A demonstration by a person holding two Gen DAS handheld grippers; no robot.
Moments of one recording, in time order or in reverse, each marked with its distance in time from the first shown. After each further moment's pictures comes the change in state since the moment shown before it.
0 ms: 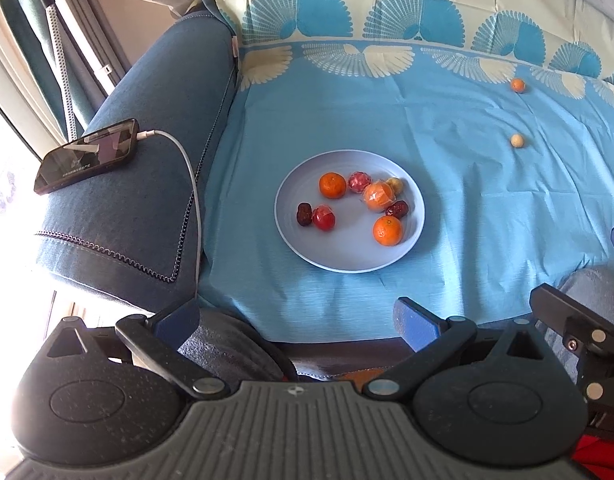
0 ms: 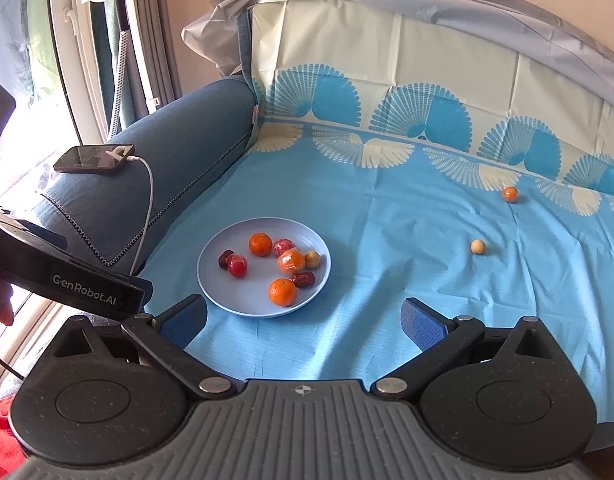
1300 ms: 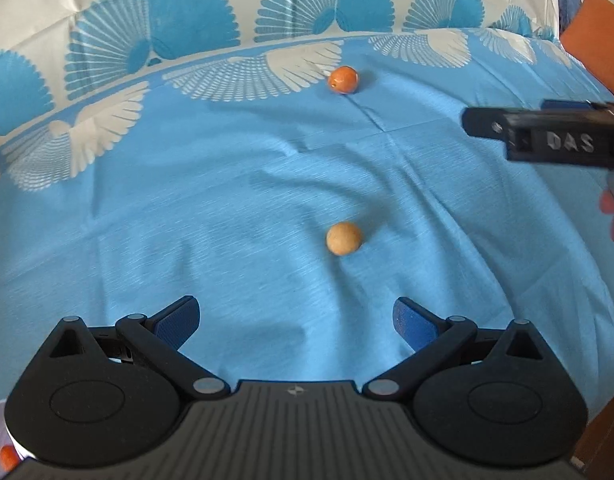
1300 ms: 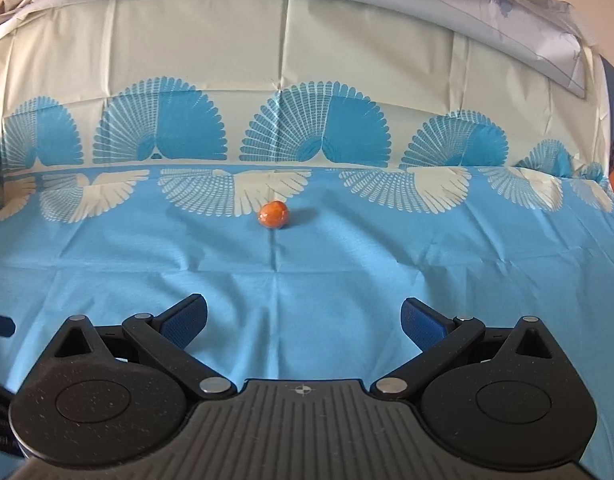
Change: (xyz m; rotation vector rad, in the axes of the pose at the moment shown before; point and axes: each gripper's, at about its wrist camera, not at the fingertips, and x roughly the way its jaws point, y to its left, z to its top) left arm 0.232 -0.312 0.192 0.319 -0.061 -0.346; right arm 0.220 -0.377 0.051 0.172 -0.057 -0.340
